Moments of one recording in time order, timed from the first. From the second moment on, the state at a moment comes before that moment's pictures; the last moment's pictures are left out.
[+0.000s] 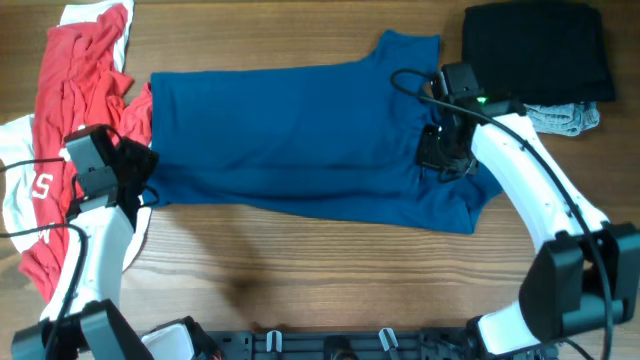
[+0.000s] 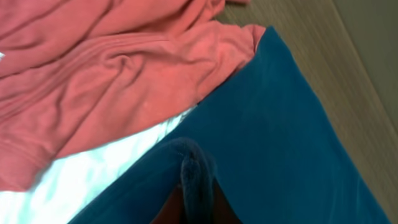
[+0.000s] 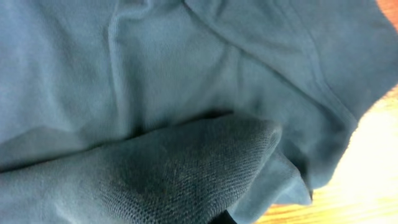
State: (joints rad) left arm 0.33 1.38 0.73 -0.18 0.06 -0.69; right arm 0.21 1.70 1.29 -1.04 0.05 0.51
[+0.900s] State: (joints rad) left arm 0.32 1.48 0.88 -0.24 0.03 -0.52; right arm 0.21 1.74 1.51 -1.12 -0.02 0.37
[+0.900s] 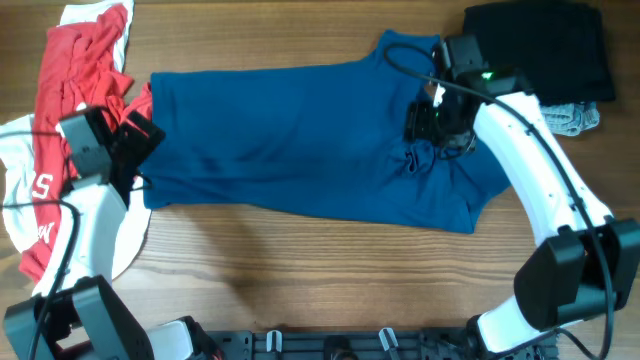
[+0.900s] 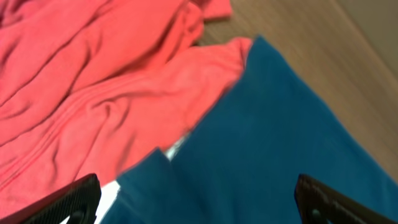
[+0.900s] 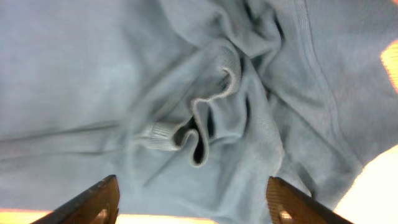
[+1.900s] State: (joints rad) left arm 0.20 2.08 1.72 -0.52 0.13 -0.18; right arm 0.21 1.73 1.88 -1.19 -0.10 0.10
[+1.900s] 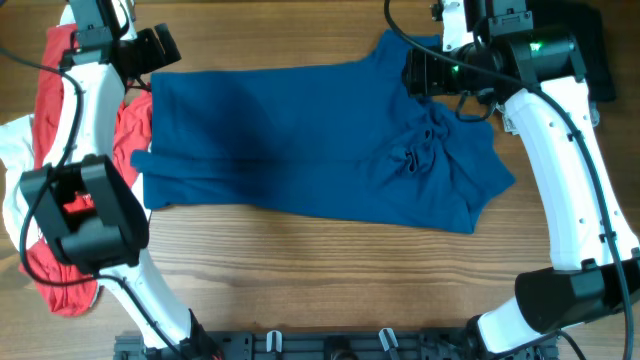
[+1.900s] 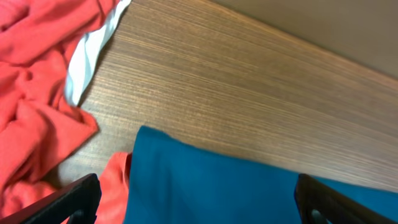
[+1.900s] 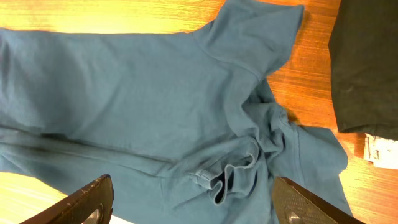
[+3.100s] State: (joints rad) left arm 0.18 2.39 1.74 -0.22 0.10 -0.05; right arm 0.21 1.78 1.88 -1.23 -0.10 0.12
